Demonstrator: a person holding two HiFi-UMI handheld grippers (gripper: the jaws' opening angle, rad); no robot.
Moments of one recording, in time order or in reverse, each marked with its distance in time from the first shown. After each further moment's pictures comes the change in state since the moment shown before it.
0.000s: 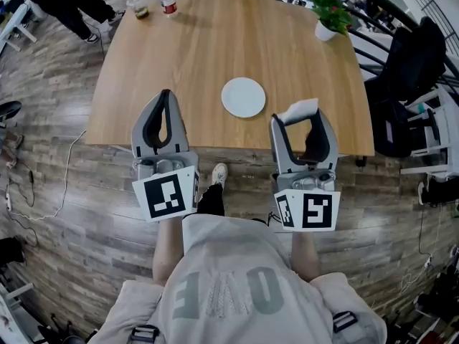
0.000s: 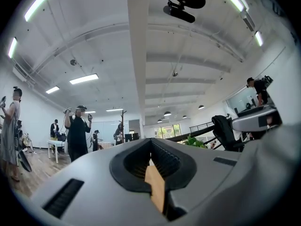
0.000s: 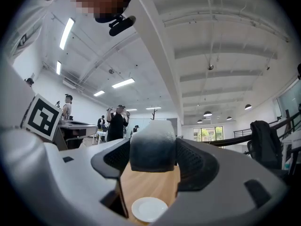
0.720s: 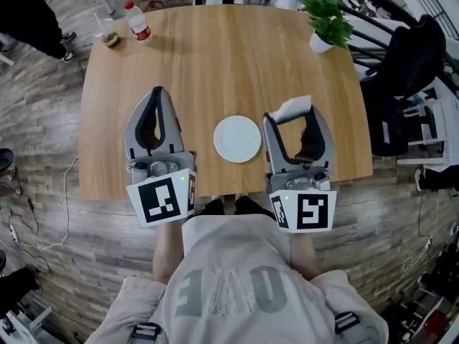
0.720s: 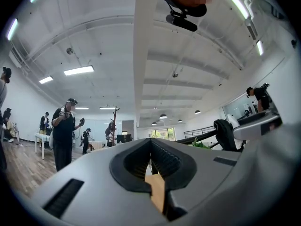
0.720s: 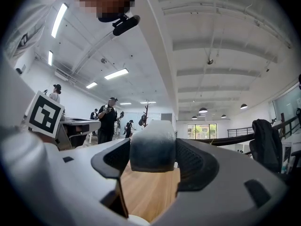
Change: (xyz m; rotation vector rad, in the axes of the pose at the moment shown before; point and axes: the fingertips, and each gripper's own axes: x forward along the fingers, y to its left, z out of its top) left arm 0.180 0.014 -0.020 -0.058 -0.037 -0.076; right arm 0.153 -0.053 -0.024 -0.016 0.069 -0.067
